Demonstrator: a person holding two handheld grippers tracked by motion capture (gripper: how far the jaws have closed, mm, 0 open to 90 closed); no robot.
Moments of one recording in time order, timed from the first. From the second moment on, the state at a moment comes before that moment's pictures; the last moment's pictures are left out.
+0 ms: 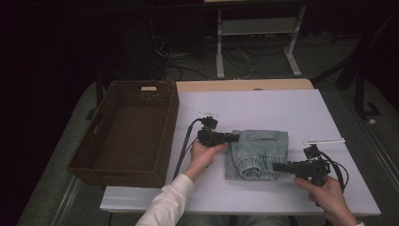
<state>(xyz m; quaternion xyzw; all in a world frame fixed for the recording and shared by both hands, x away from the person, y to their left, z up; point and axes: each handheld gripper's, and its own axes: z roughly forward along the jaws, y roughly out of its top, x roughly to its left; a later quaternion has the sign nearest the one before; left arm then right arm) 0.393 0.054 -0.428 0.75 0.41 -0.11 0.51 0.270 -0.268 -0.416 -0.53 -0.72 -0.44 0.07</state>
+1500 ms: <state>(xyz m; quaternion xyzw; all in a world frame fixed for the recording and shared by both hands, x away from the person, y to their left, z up) 0.376 0.094 -0.329 0.72 0.38 -0.06 0.58 0.266 -0.238 -0.350 -0.47 -0.73 -0.50 0.02</state>
